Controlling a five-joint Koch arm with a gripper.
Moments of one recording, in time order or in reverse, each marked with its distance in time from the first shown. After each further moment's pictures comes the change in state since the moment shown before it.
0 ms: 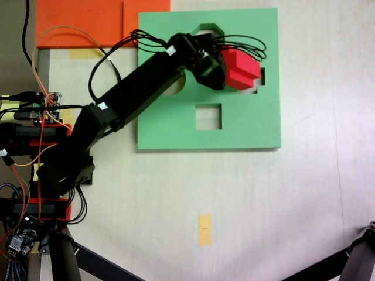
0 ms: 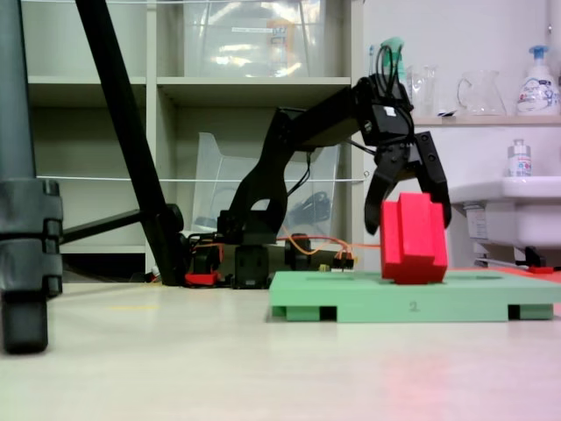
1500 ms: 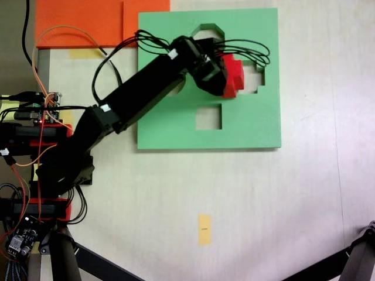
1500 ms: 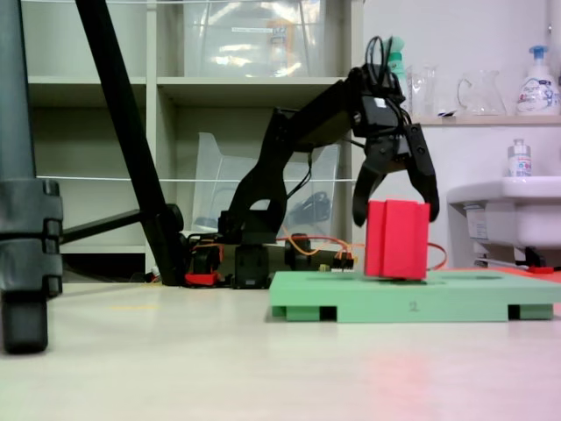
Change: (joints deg) arm 3.7 -3.2 -3.6 7.3 -2.8
